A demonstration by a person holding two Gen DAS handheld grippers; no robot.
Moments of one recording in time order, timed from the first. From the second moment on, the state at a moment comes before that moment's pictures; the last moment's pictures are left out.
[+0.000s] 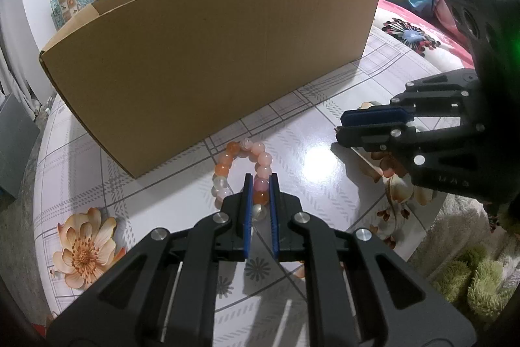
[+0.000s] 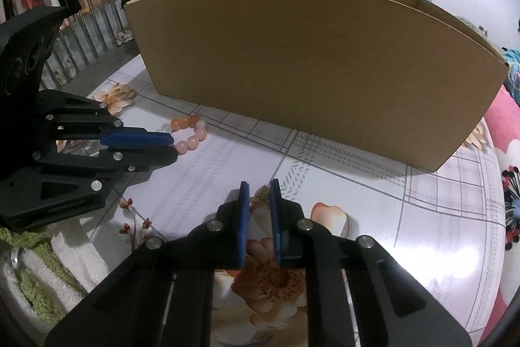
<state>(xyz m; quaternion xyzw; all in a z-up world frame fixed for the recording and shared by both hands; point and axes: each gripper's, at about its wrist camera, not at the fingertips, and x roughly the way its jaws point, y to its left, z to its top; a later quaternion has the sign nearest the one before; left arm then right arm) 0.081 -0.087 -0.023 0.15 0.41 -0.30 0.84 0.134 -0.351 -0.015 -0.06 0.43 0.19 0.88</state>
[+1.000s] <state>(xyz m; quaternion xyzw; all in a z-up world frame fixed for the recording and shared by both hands) 0.080 -0.085 -0.023 0.14 0.41 -0.30 0.85 0.118 -0.370 -0.008 -0.04 0.44 0.18 0.88</state>
